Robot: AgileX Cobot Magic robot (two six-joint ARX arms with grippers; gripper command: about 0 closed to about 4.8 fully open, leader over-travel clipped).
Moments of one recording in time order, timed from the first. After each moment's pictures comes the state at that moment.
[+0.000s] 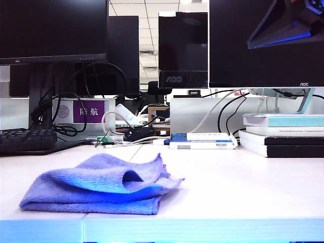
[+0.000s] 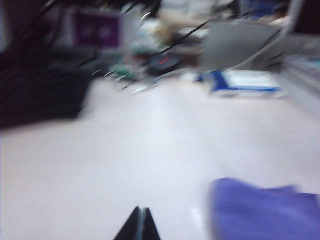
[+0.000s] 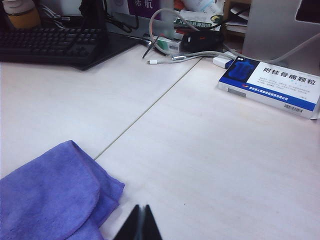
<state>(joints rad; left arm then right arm) -0.22 0.00 0.16 -0.26 0.01 -0.08 0.63 0.71 0.46 0.02 0.05 0.05</state>
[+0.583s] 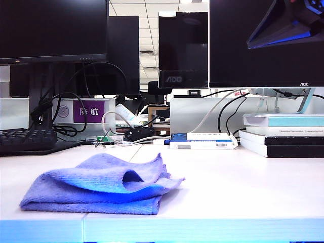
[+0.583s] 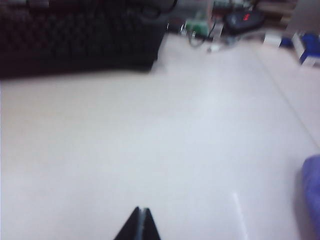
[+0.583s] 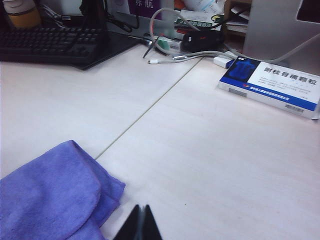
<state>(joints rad) -0.08 0.00 0.03 -0.23 -0.05 -0.08 0.63 0.71 0.46 0.02 0.05 0.05</state>
